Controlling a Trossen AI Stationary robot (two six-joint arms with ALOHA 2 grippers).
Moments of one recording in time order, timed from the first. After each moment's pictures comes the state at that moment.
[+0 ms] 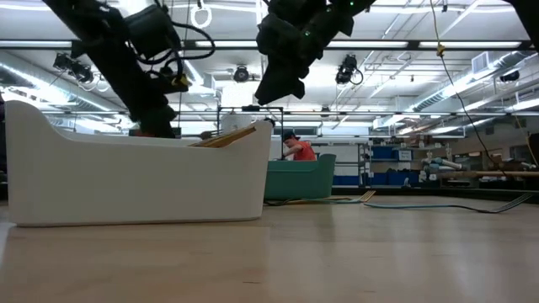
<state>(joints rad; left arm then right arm) 0.22 1.19 0.59 -0.28 -0.59 -0.04 -0.25 1.83 1.58 -0.61 -0.22 0.02</state>
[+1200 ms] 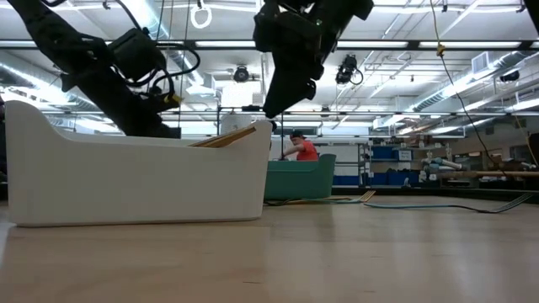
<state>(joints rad) 0.31 1.19 0.37 0.11 -0.49 0.00 -0.01 1.83 1.46 -0.60 0.00 0.14</state>
